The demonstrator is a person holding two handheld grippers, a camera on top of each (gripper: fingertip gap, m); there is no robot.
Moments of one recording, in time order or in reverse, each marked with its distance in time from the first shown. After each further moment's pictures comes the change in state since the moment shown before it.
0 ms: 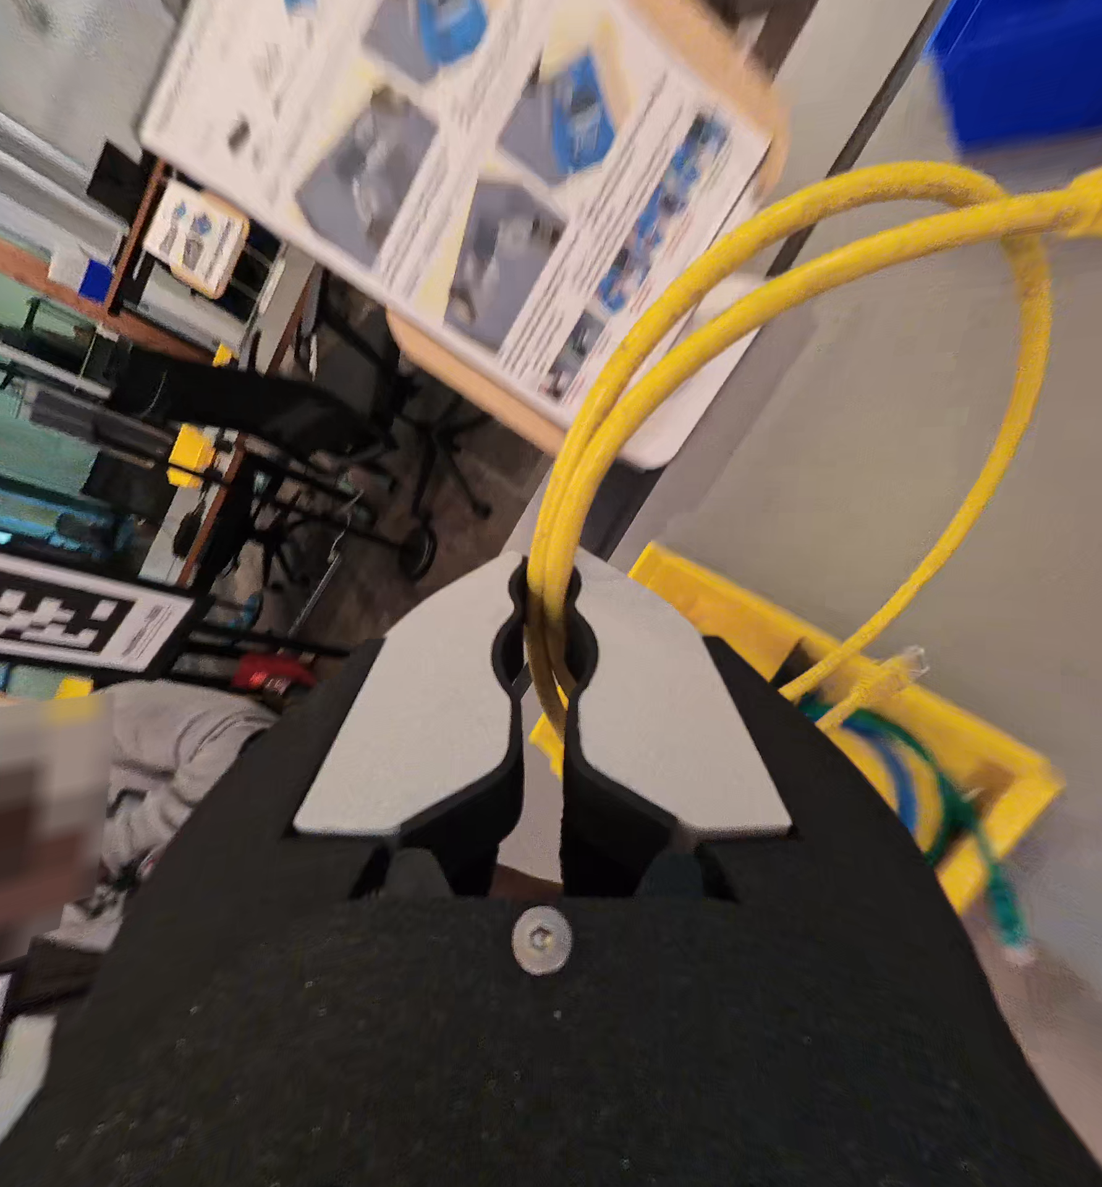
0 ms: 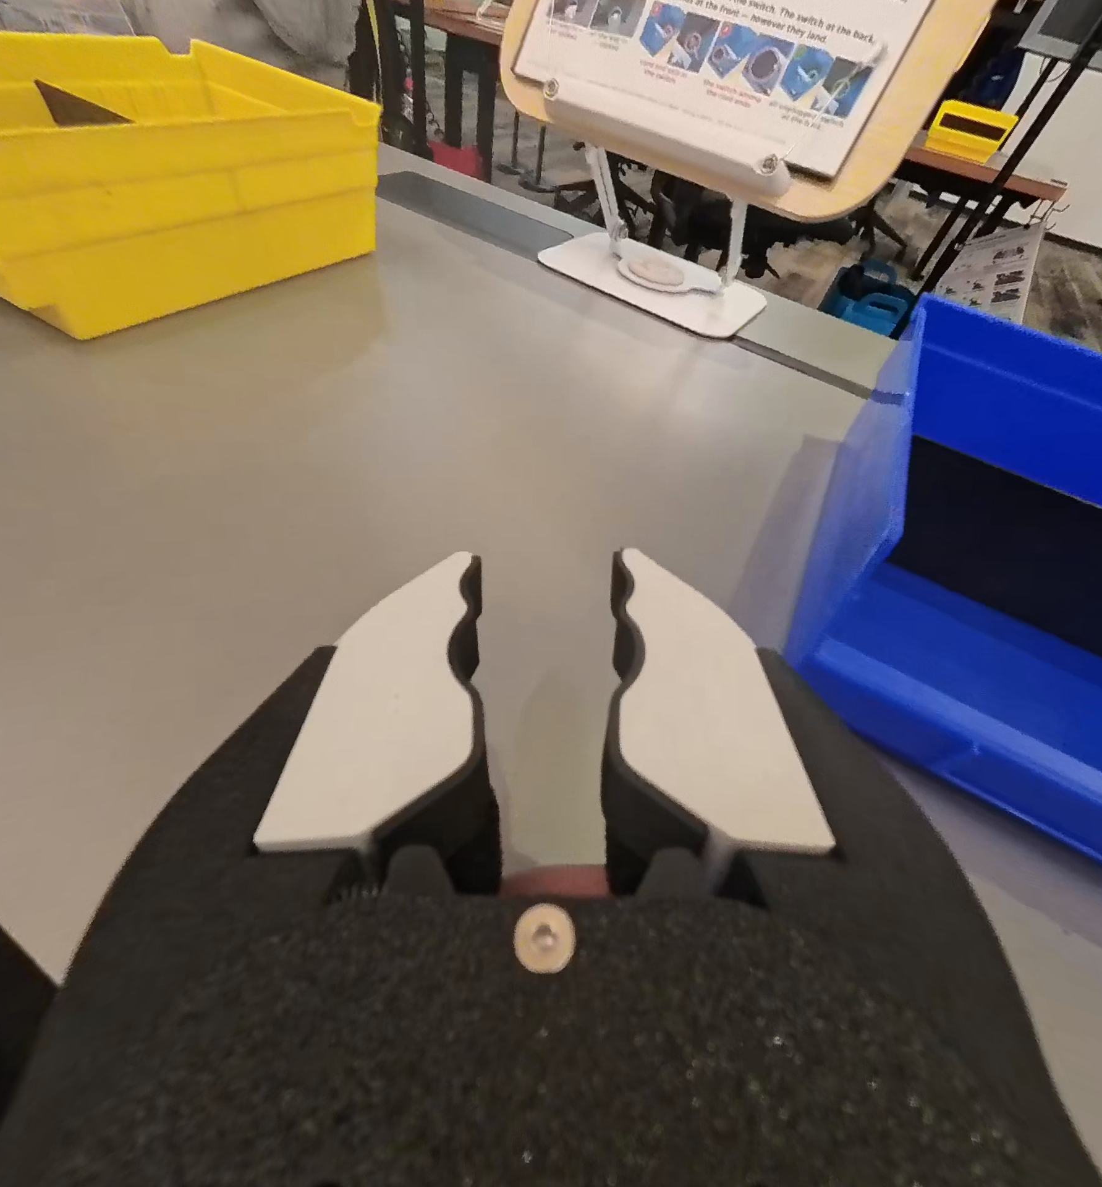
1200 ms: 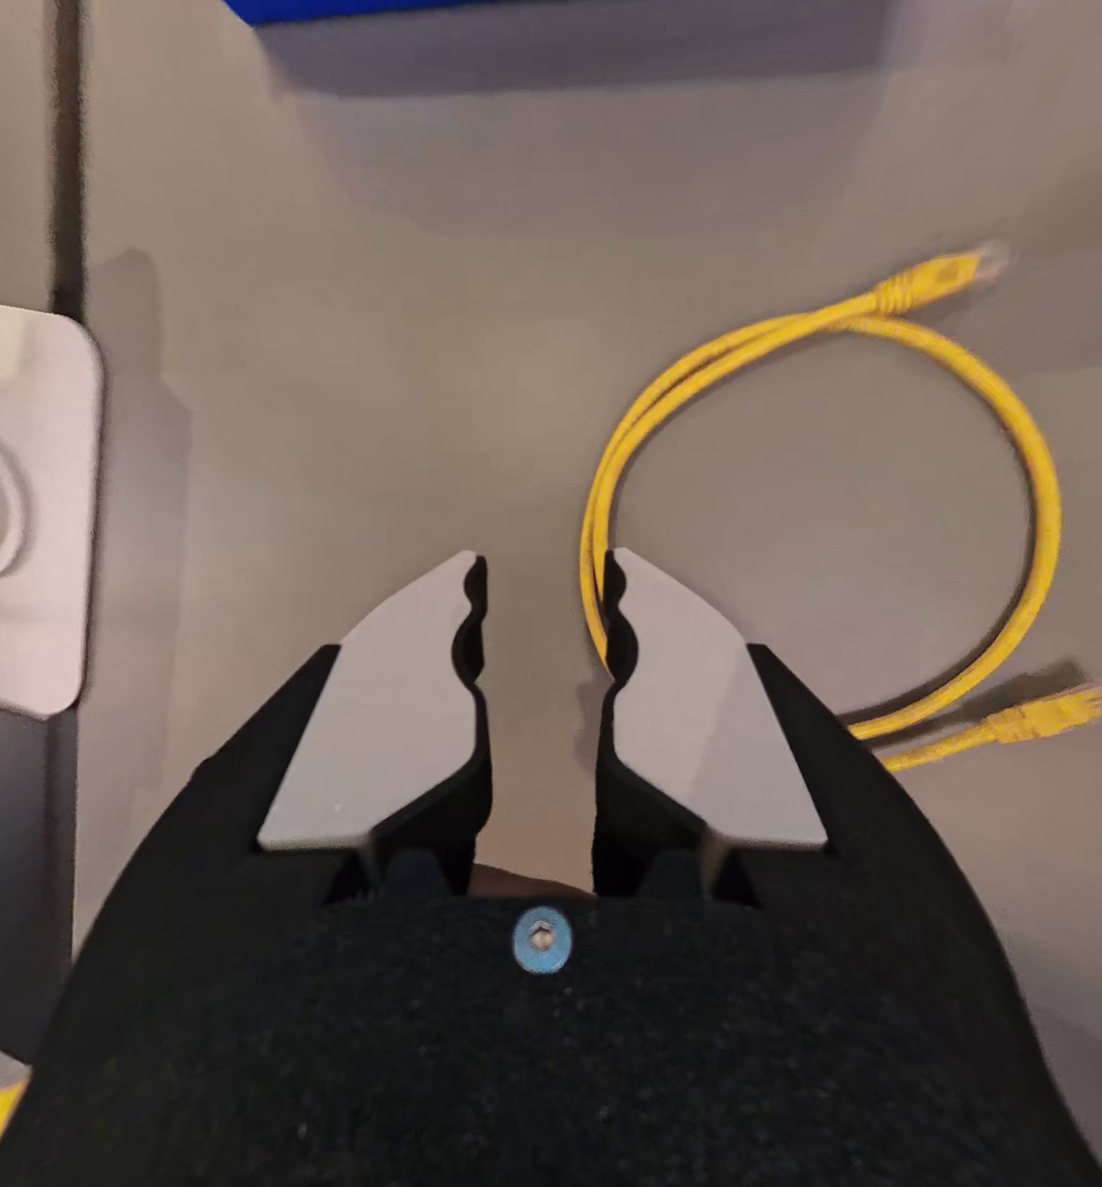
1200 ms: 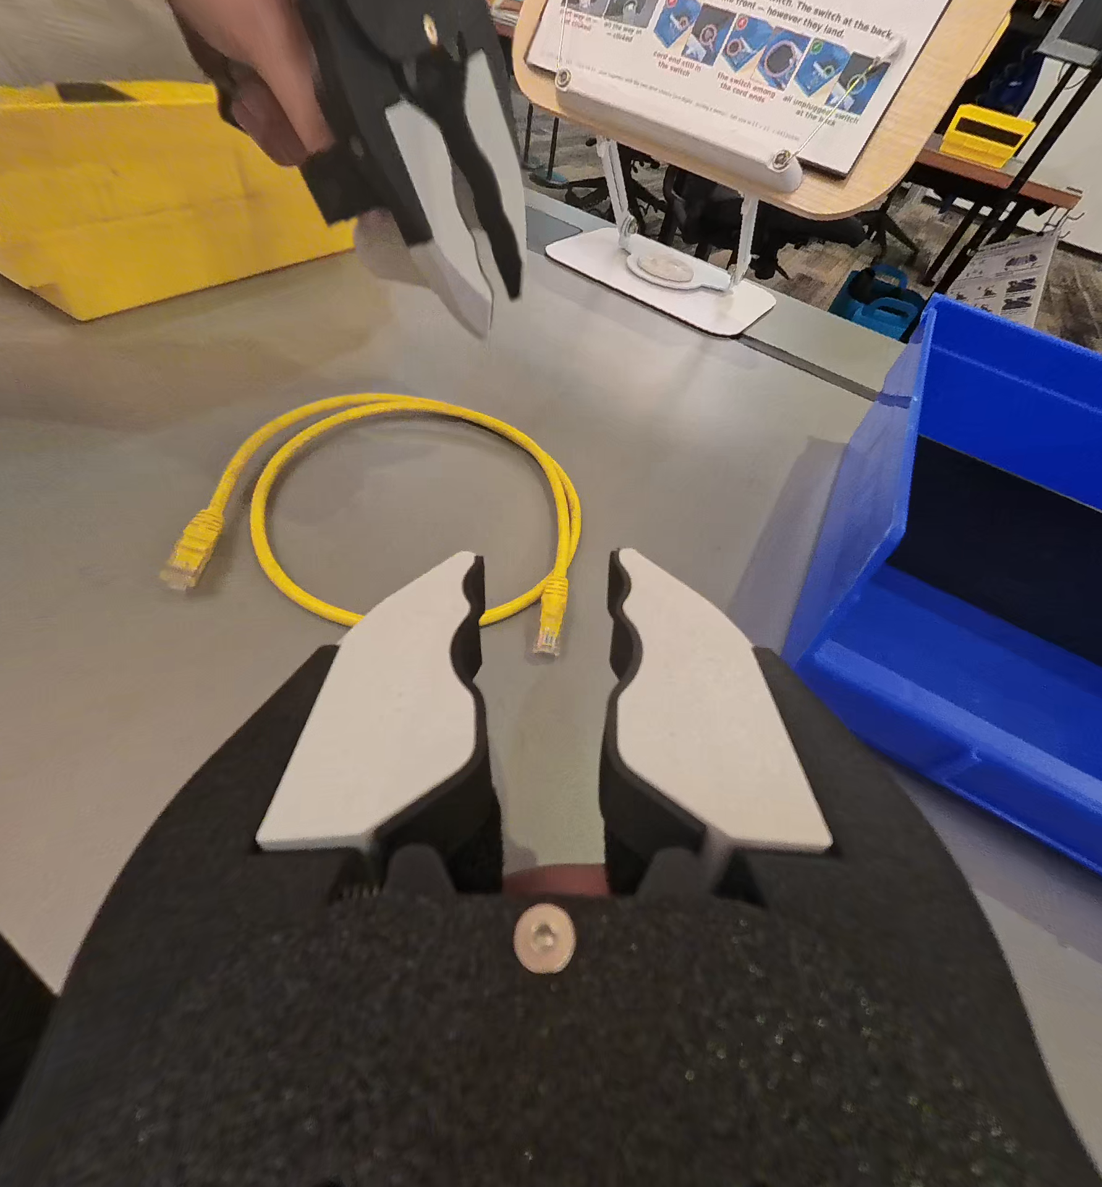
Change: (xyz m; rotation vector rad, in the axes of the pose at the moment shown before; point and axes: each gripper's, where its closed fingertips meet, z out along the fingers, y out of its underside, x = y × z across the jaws) left arm 0.327 -0.041 0.206 -0.171 0.698 0.101; right arm 0.001 0.004 0.001 -0.004 -0.016 -0.020
